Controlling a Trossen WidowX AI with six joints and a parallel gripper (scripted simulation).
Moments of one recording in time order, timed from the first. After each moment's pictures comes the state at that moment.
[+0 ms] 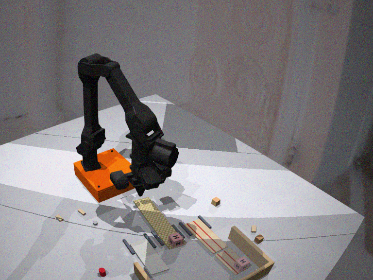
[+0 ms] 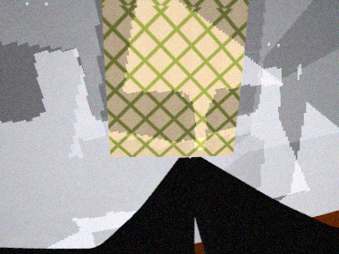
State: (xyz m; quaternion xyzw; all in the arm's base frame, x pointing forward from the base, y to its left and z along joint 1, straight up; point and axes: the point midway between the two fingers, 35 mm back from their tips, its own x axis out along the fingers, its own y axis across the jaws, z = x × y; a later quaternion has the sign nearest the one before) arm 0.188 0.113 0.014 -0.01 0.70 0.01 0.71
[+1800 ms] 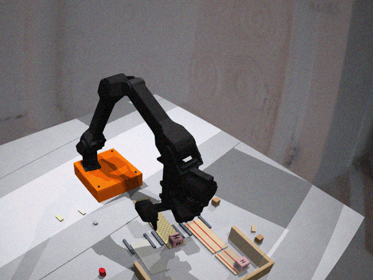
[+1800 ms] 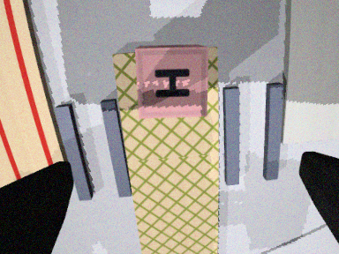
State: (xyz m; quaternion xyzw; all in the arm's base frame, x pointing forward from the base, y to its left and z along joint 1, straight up) arm 0.378 0.109 0.056 0.03 0.70 -0.02 0.72
